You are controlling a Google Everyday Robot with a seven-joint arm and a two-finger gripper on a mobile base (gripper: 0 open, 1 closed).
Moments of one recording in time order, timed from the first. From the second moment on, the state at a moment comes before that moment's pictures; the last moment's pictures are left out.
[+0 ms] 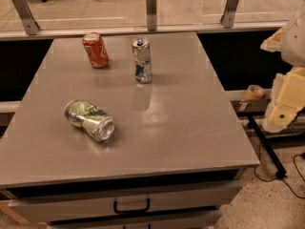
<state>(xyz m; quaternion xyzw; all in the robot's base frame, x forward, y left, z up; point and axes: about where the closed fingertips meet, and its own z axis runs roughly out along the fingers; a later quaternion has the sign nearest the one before) 0.438 -0.217 0.976 -0.60 0.78 -0.03 0.16</state>
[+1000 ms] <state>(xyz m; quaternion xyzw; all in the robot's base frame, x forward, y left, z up) 0.458 -0.160 0.949 -0.55 0.82 0.00 0.13</state>
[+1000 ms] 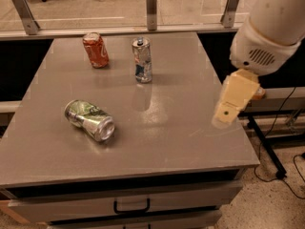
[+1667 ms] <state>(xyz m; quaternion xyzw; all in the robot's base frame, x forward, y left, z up) 0.470 -0.115 0.931 -0.48 0.86 0.01 0.13</state>
